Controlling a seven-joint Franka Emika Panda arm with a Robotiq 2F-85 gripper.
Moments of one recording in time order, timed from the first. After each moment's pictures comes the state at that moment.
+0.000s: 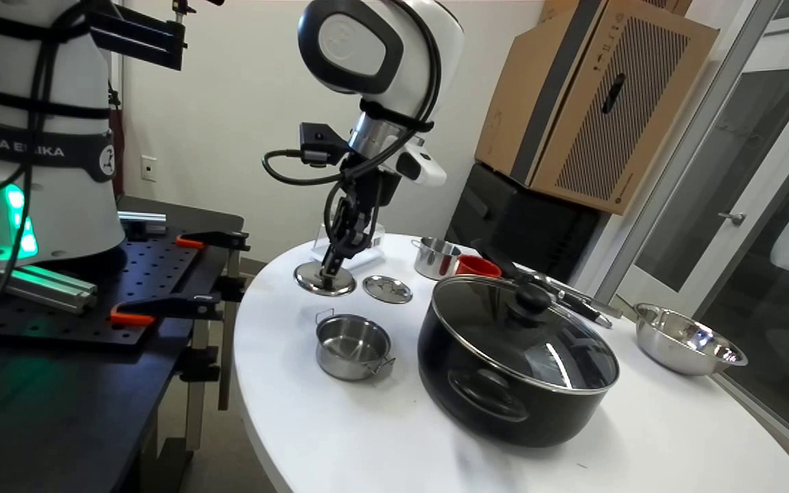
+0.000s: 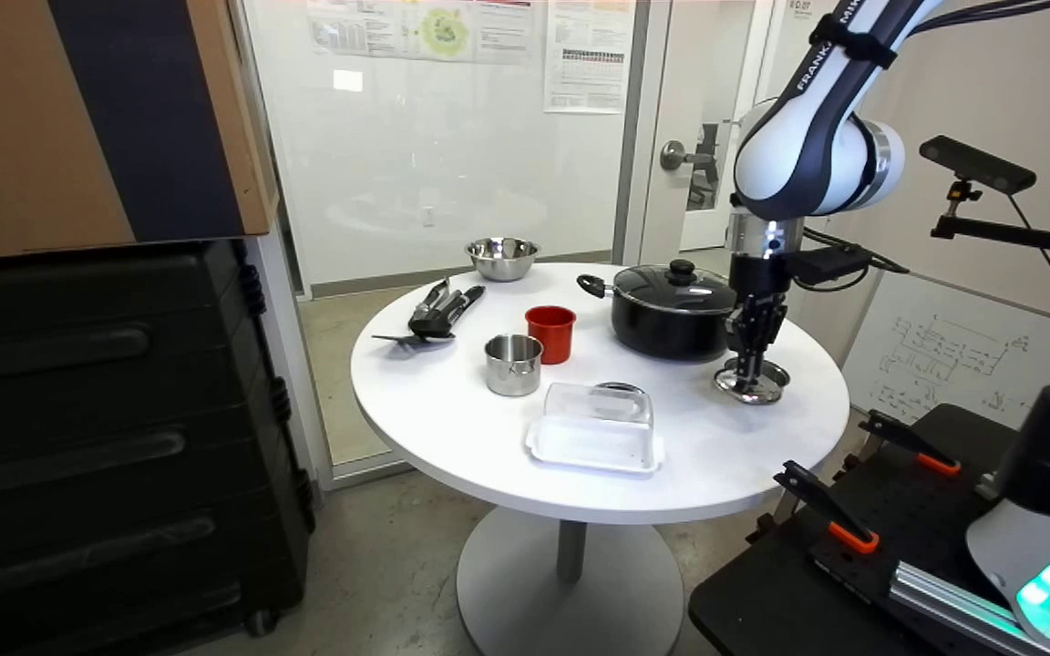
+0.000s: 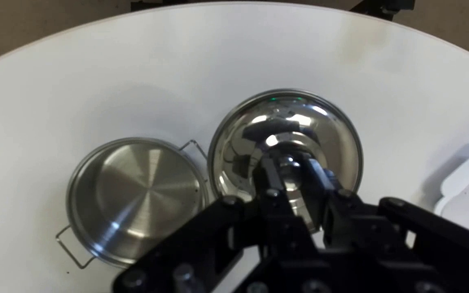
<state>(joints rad) -0.06 0.05 -0.03 -2.75 0.03 2.65 -0.18</state>
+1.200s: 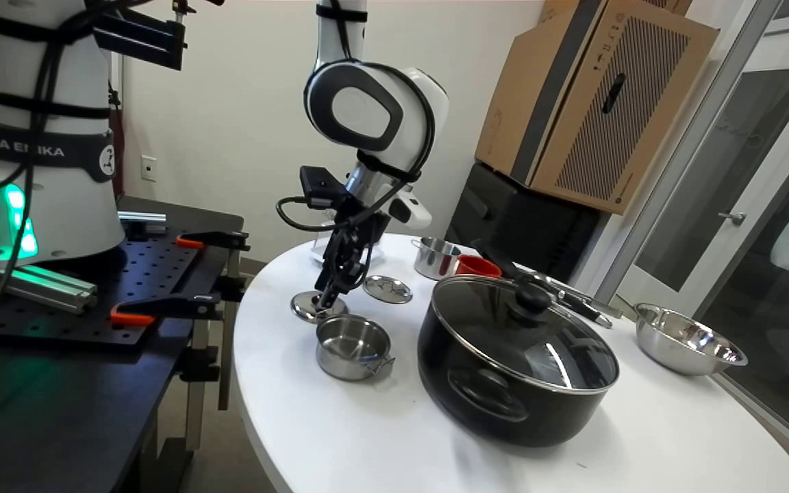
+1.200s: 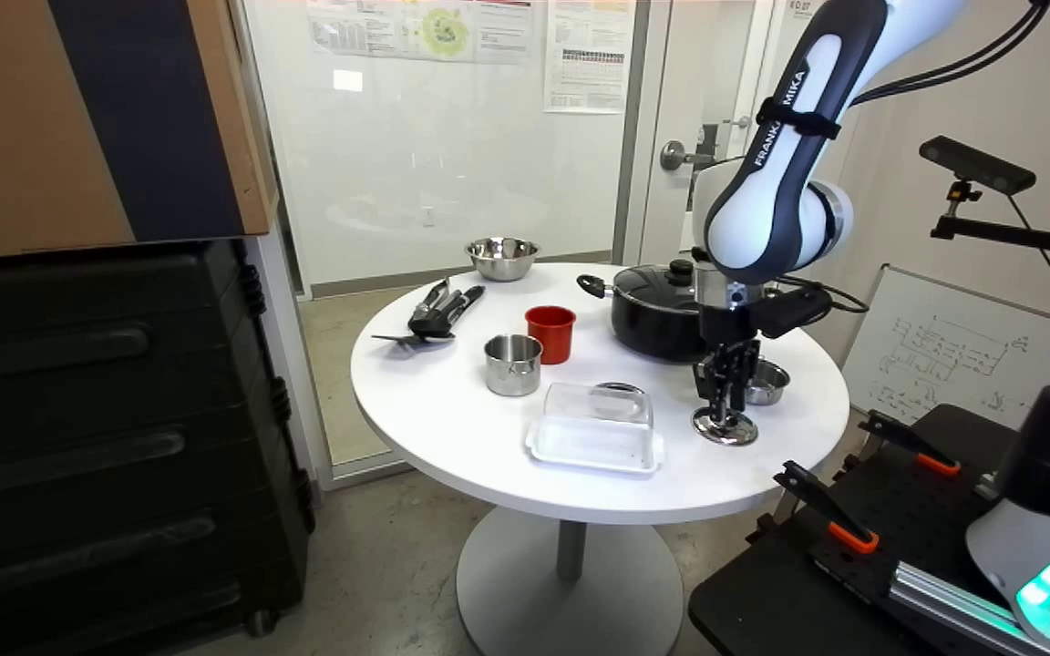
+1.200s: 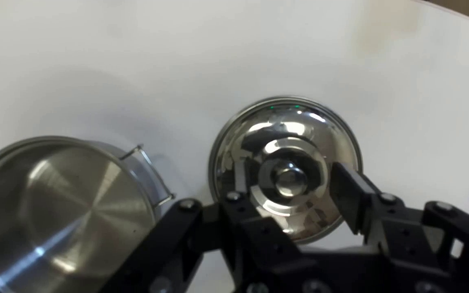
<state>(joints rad) 0.00 0.29 -0.02 -2.66 -0.08 2.75 -0.04</state>
